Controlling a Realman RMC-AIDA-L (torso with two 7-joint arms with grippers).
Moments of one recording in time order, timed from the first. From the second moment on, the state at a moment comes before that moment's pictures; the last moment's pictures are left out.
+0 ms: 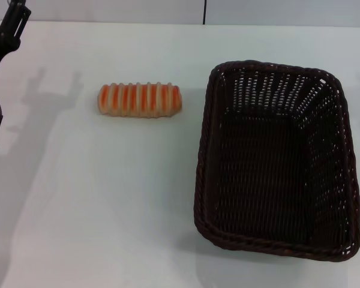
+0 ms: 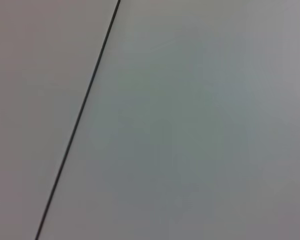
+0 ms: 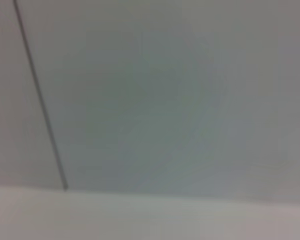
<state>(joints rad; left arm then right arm) -0.28 -2.06 -1.30 -0.45 2.78 1.26 -0.40 0.17 2.08 -1.50 -1.87 0.29 1.01 0.01</state>
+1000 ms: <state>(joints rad) -0.29 -2.01 -1.37 -0.44 2.77 1.25 -0.42 0.31 2.08 -1.56 -1.88 0.33 1.63 0.33</state>
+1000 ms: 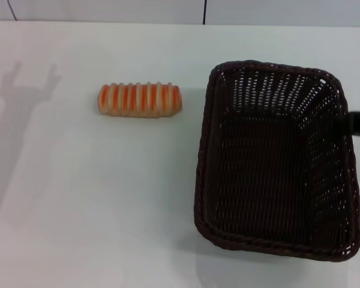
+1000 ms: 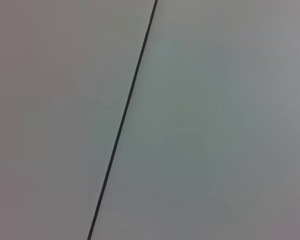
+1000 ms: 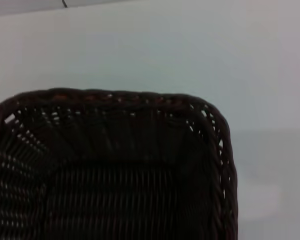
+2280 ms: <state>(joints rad) -0.29 -2.02 -1.38 -0.44 2.77 1.26 -0.42 0.34 2.08 -1.65 -1.69 0.37 1.51 0.31</state>
